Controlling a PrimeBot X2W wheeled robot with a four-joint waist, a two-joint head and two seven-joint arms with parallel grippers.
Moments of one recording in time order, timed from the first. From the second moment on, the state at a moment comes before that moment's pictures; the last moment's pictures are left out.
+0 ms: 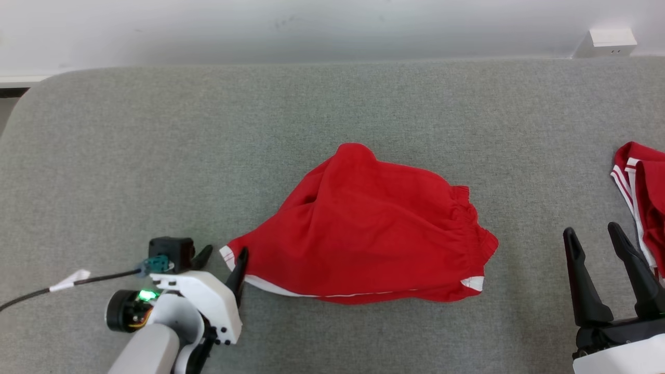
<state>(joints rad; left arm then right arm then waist) -0.37 0.24 -0.35 0.39 -0.41 0.05 0.18 0.00 -0.13 -0.01 -0.27 0.37 0.13 0.07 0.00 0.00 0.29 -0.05</state>
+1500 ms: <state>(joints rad) -0.39 0.29 -0.28 -0.28 -0.36 0.14 -0.05 -0.19 -0.31 0.11 -0.38 0.37 0.13 0.09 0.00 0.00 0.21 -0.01</state>
